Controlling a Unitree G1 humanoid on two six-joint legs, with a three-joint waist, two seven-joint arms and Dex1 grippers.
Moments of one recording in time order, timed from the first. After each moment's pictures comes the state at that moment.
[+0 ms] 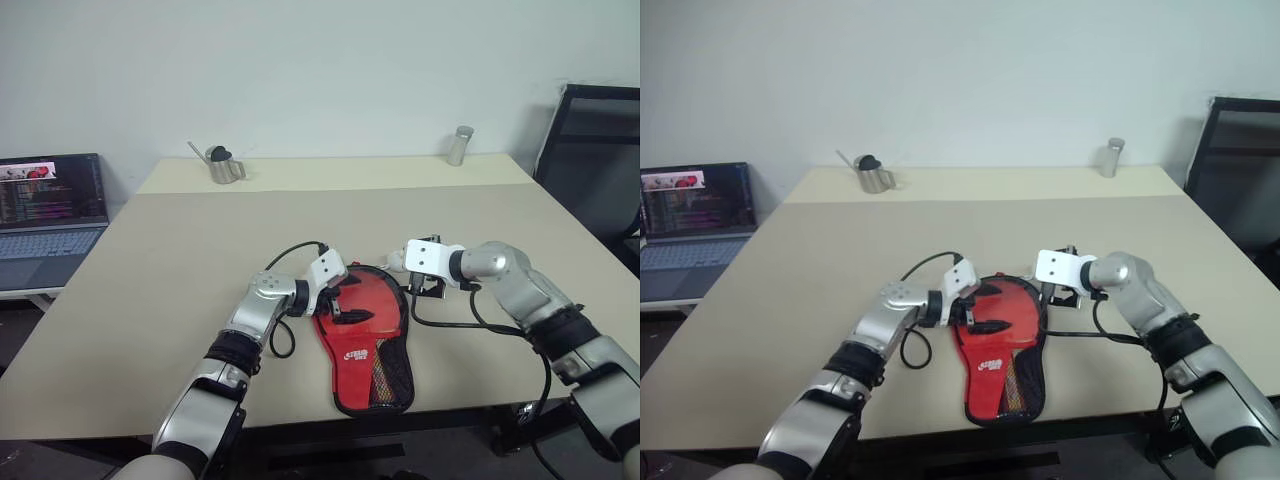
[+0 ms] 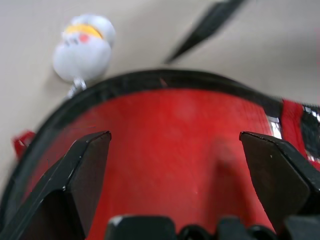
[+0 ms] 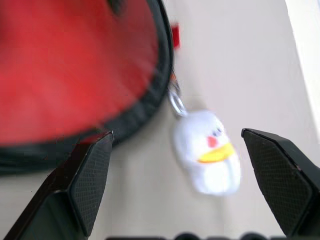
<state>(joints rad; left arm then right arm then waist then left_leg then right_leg) -0.81 0.28 -0.19 0.66 -0.01 0.07 -1.11 -0.92 -0.63 0.50 0.49 -0.25 0.03 0.81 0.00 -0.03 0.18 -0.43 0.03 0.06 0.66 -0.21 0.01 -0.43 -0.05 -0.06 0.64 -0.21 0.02</state>
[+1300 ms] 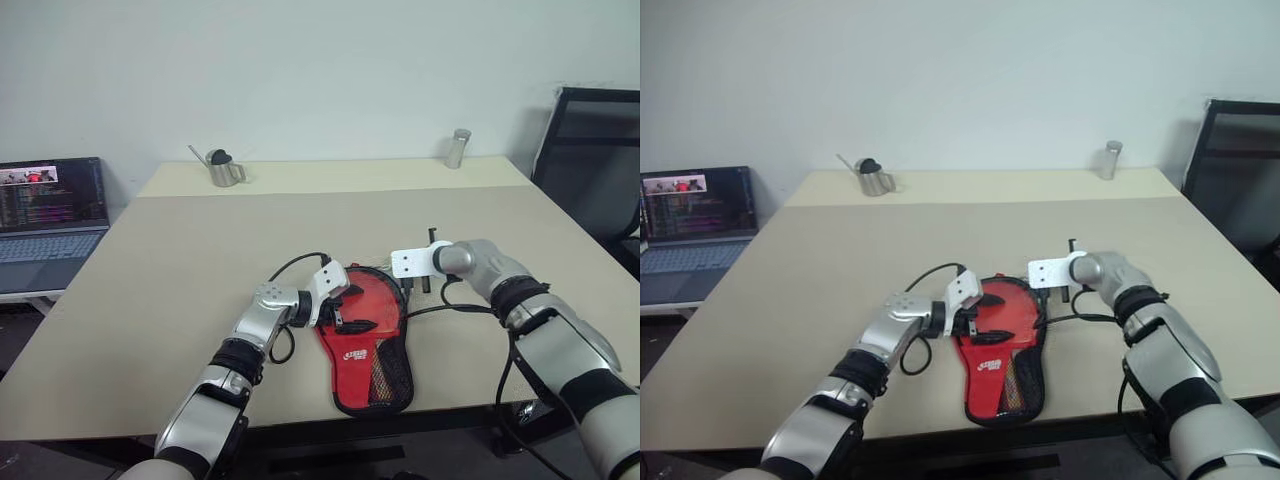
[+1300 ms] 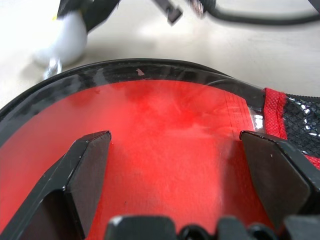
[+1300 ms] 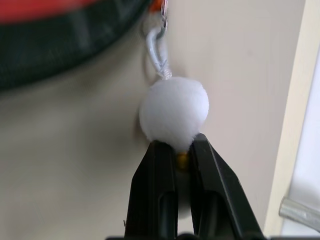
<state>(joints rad) -0.80 0.26 -0.23 0.76 -0.03 -0.01 -1.11 -1.16 -0.48 0.55 1.12 -0.58 -0.32 0.62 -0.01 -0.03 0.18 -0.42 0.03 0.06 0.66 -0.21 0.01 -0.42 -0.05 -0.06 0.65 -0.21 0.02</state>
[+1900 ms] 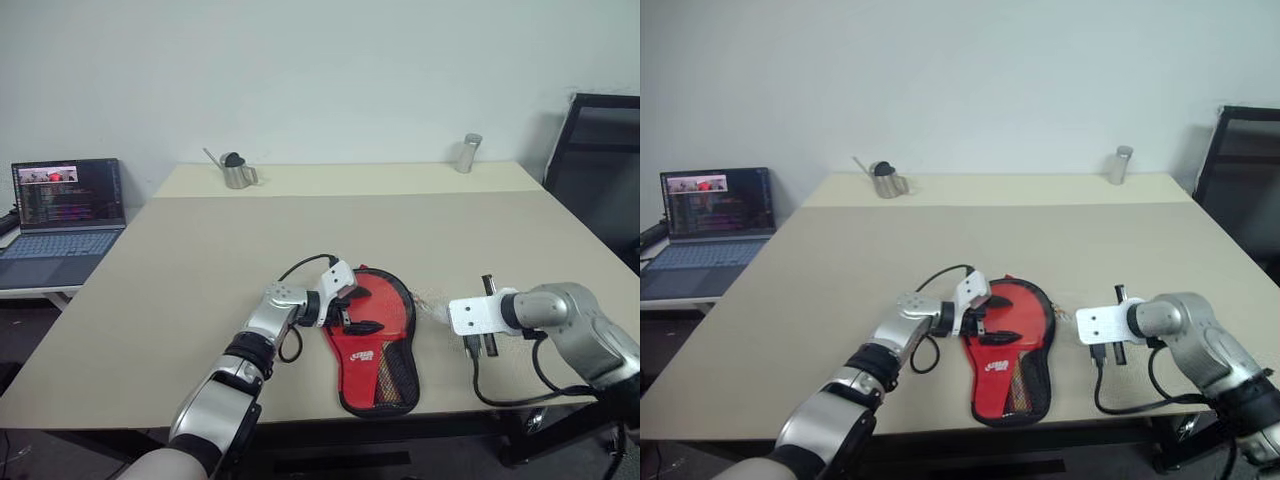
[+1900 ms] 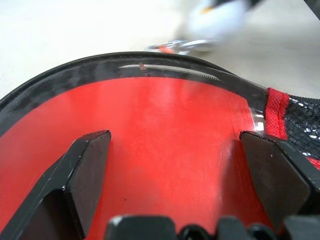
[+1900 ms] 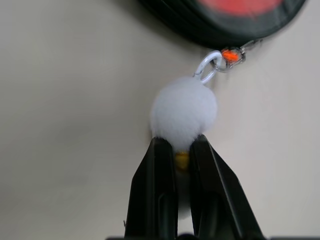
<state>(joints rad) -0.88 0.20 -0.23 0.93 -0.02 -0.06 -1.11 -0.42 -0.93 0.27 -0.15 -0.35 0.14 1.10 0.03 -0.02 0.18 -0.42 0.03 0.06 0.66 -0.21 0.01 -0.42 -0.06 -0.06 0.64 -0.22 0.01</state>
